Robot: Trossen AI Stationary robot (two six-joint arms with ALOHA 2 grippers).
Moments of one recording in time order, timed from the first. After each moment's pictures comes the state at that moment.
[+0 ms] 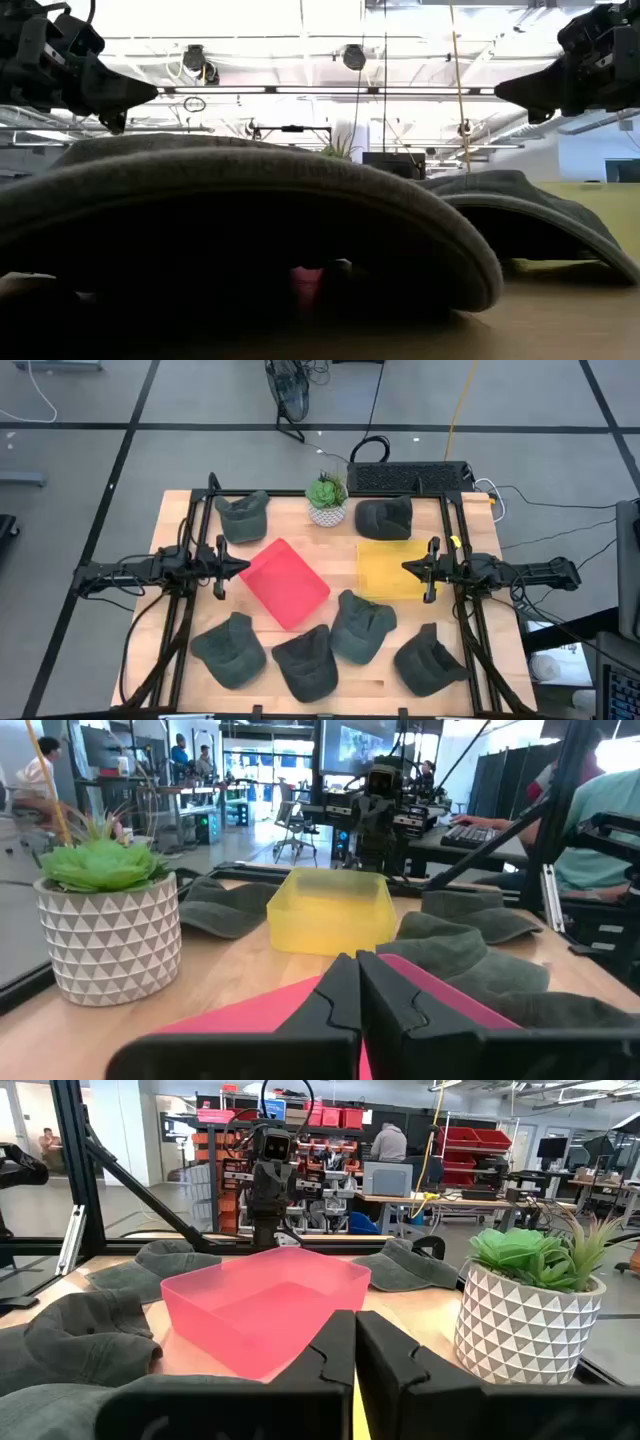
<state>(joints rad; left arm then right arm) 0.06 0.04 0.01 0.04 -0.04 -0.07 0.08 0.05 0.01 0.07 0.24 -0.05</state>
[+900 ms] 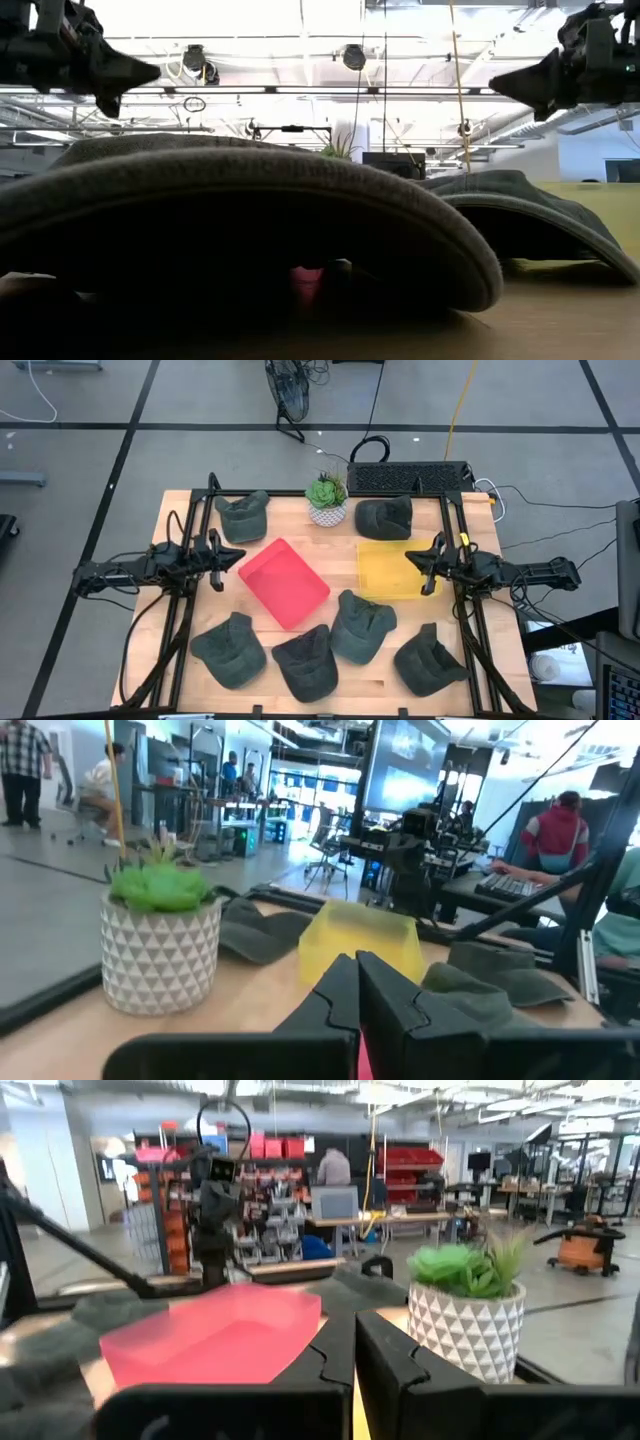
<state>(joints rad) 0.06 0.05 0.11 0.02 -0.16 -0.16 0.08 0.05 0.01 0.16 0.39 -0.01</state>
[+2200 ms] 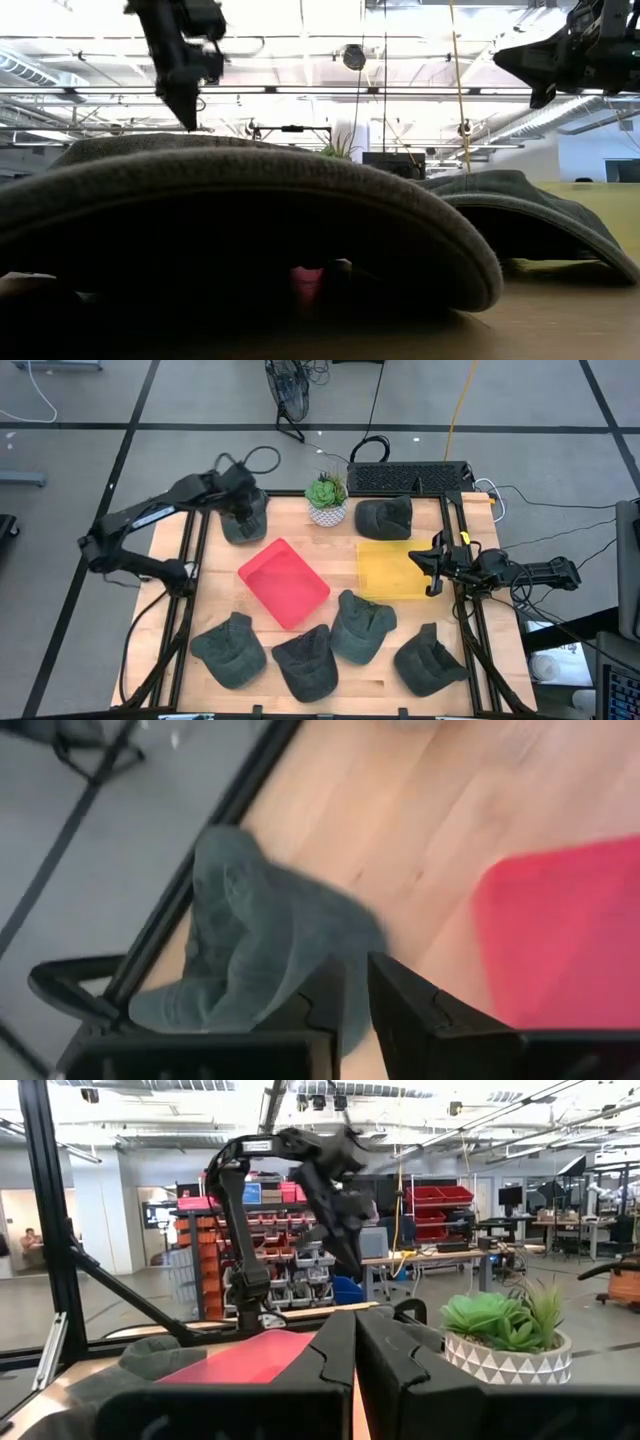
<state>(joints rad) 0.64 1.31 1.17 -0.99 -0.13 0.13 0.08 0.05 0.01 0.28 0.31 -0.01</state>
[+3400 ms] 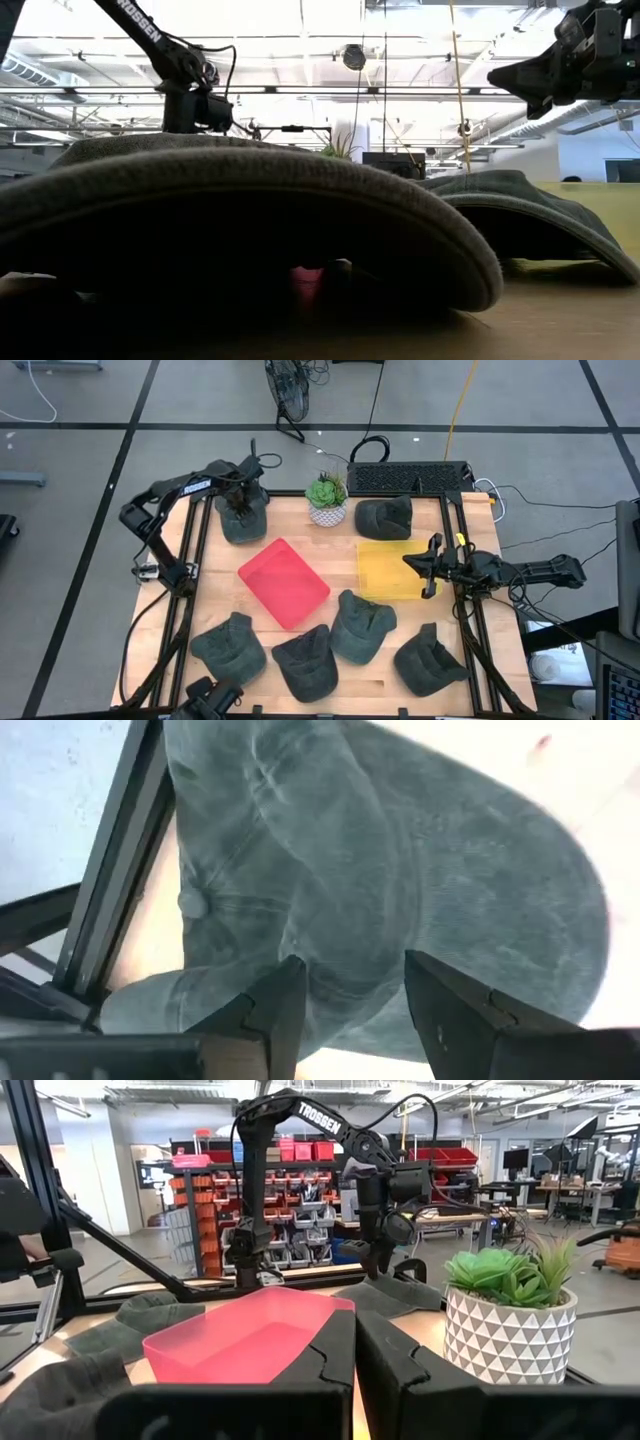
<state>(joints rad) 0.93 1.70 1.17 -0.97 -0.11 0.38 0.08 0.14 0.01 0.25 0.31 0.02</state>
